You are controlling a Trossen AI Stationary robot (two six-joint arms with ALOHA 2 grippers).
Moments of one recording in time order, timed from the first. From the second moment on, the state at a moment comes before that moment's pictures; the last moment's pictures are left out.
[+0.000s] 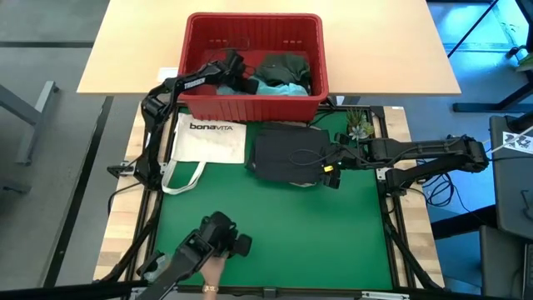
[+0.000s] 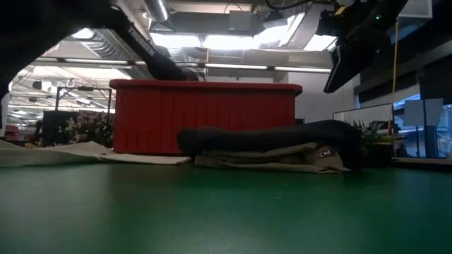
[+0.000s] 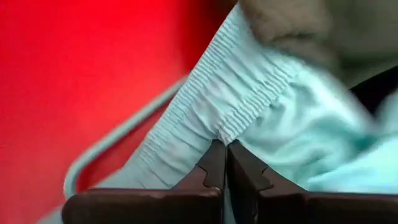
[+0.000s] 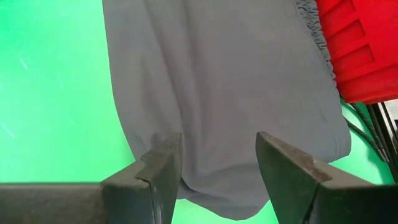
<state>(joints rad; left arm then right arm) 0.95 2.14 1.66 -0.43 0.10 -0.29 -0.16 1.15 0.91 -0.80 0.29 0.10</state>
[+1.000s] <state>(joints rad) 0.94 2.08 2.01 -0.40 0.24 -0.34 -0.16 1.15 0.91 -0.80 0.29 0.10</state>
